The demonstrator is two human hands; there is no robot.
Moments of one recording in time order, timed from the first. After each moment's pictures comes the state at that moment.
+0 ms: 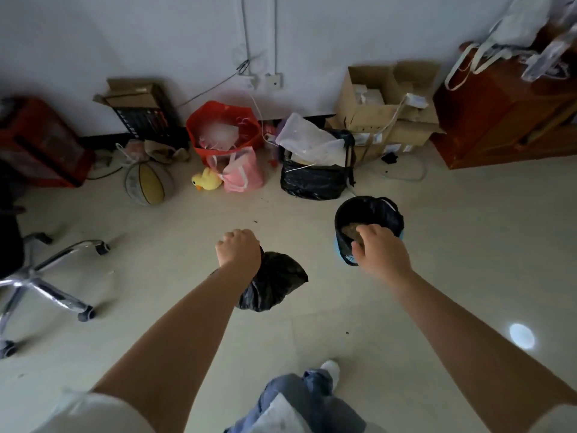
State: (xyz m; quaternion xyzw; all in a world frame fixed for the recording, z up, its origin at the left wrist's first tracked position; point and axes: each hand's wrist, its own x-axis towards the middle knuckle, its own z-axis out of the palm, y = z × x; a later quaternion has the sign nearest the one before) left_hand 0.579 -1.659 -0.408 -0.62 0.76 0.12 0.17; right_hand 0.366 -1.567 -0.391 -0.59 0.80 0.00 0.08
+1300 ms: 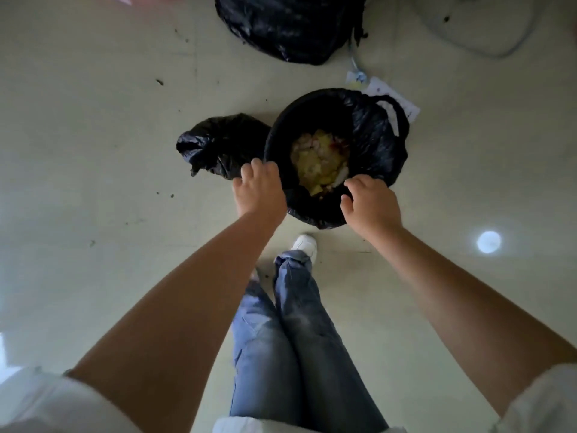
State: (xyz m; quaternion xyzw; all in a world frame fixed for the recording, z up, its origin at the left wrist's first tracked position) left_hand 0.184 -1.768 -0.750 -0.66 0.68 0.23 0.20; right_hand 0.018 -1.733 -0.744 -0.65 0.70 0.13 0.28
